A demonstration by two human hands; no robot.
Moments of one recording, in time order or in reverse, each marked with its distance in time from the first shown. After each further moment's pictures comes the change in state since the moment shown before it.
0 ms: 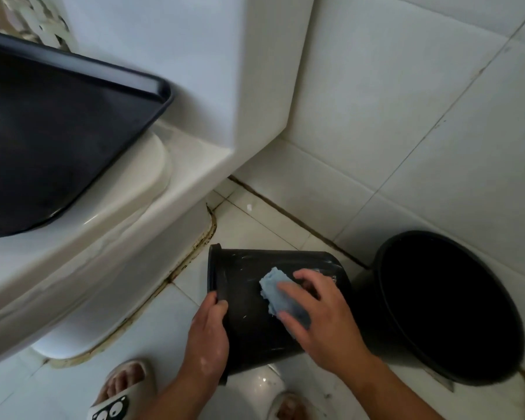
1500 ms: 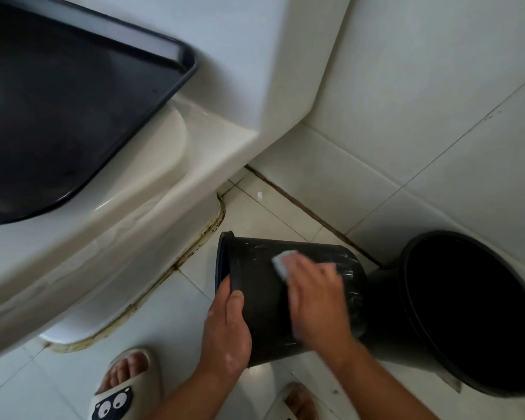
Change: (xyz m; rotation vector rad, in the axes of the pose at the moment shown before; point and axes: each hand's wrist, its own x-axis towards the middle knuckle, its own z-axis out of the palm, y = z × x) left_hand 0.019 -0.014 0.001 0.091 -0.002 0.095; right_hand 0.037 -0.016 0.042 -0.222 -0.013 0.138
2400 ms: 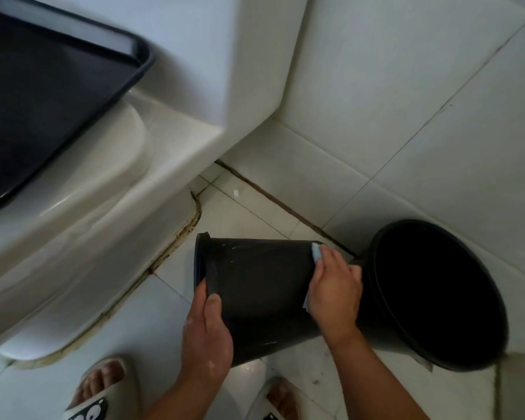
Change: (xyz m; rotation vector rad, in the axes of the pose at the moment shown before) left_hand -0.011 0.000 0.010 0.012 0.039 0.001; right_hand 0.003 0.054 0.000 -0.033 0.204 0.496
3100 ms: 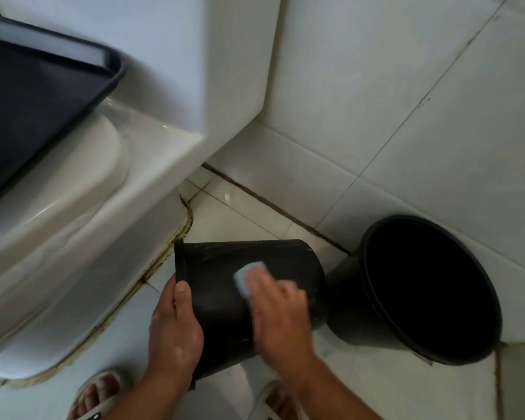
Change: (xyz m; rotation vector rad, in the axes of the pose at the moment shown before) left_hand 0.011 0.024 -0.020 0.074 0.138 0.050; right_hand -0.063 -0.034 0.012 0.042 -0.075 -0.503
